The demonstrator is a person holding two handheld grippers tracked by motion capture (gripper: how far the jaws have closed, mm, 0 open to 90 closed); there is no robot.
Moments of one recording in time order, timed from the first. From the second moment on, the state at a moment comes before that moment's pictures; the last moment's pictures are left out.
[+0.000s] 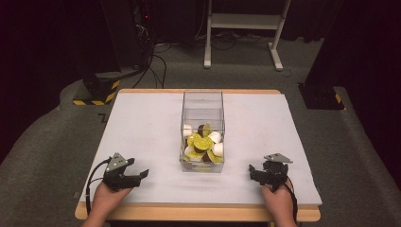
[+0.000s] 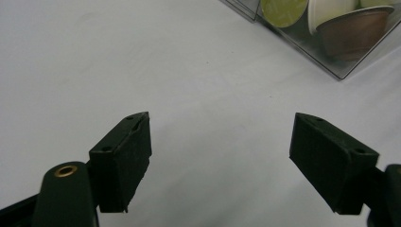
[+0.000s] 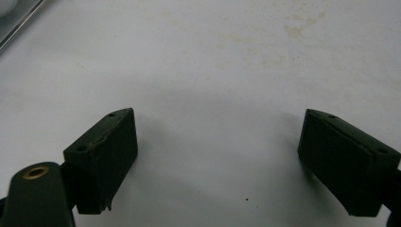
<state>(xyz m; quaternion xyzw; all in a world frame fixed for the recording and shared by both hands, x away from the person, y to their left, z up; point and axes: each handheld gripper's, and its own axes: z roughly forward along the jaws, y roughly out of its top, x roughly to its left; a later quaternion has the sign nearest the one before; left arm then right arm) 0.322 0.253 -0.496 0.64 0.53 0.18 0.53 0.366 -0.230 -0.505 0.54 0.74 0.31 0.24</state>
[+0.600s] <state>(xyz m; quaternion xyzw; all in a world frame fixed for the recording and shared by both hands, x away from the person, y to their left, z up) 0.323 0.238 -0.492 0.65 0.51 0.17 0.54 0.366 -0.230 -0.505 0.54 0.74 0.31 0.24</state>
